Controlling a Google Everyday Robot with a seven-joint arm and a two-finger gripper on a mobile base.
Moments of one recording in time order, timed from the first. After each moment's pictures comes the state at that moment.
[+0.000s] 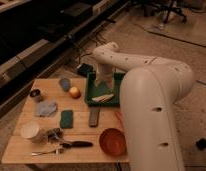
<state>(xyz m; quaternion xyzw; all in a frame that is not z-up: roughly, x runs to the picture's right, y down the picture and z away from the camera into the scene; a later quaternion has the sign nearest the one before) 0.022 -0.014 0.882 -0.19 0.24 0.79 0.53</state>
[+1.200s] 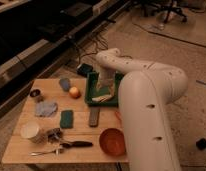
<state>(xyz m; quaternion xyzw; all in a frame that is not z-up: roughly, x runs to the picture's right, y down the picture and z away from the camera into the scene) 0.030 0.021 0.913 -0.22 0.27 0.79 0.51</state>
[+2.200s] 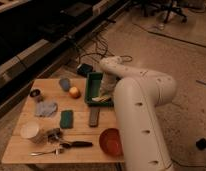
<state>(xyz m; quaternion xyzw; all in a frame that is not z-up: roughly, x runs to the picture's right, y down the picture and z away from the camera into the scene) 0.040 0.054 0.951 -0.24 0.31 0.79 0.47</state>
